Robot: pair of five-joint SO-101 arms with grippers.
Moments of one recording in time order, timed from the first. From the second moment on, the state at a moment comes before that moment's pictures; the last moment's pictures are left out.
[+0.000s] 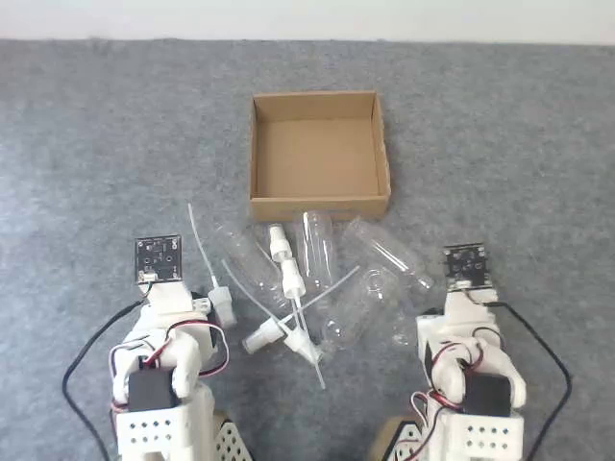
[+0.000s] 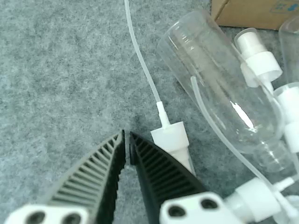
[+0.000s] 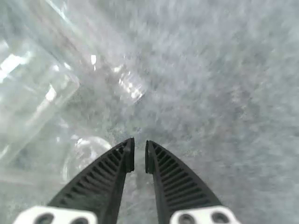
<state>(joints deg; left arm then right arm) -11.4 -103.5 97.1 72.2 6.1 2.0 -103.2 90.1 74.8 7.6</state>
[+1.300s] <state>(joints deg) -11.4 -103.5 97.1 72.2 6.1 -4.6 -87.7 40.8 89.1 19.3</state>
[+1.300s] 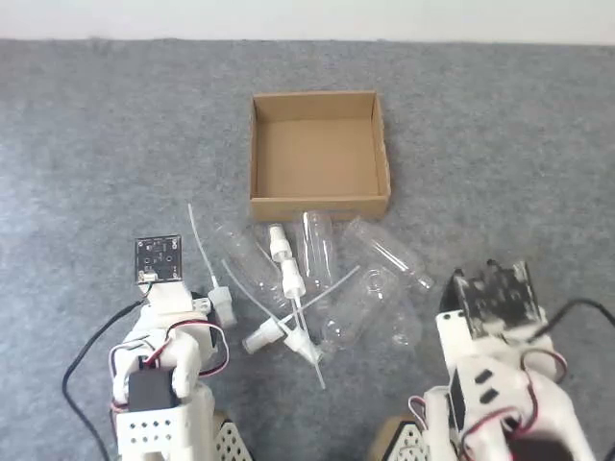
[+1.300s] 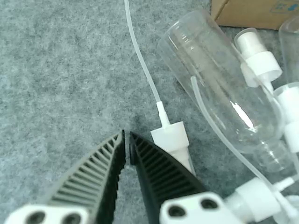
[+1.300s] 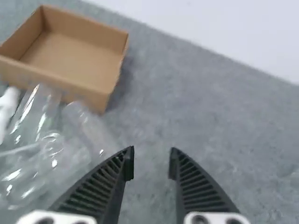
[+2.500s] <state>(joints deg) -11.4 -103.5 97.1 72.2 6.1 -29.8 -60.8 60.0 72.3 10.5</state>
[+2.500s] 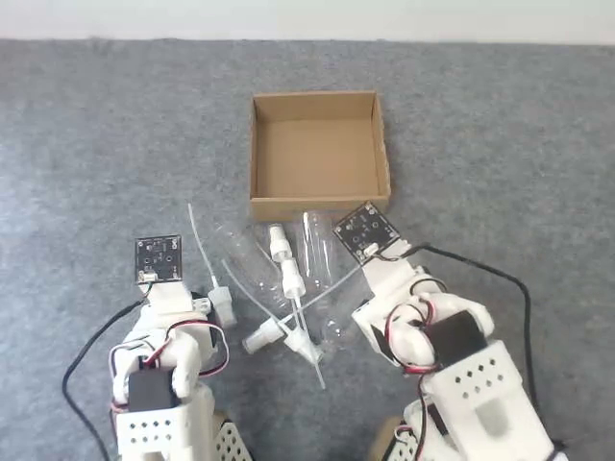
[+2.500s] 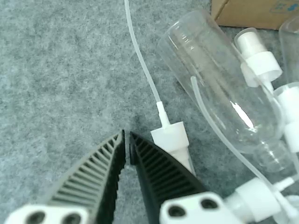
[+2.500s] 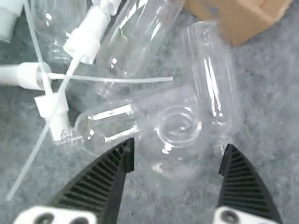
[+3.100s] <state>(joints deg) -11.4 -103.5 97.1 72.2 6.1 -20.4 -60.7 59.0 74.7 20.2</state>
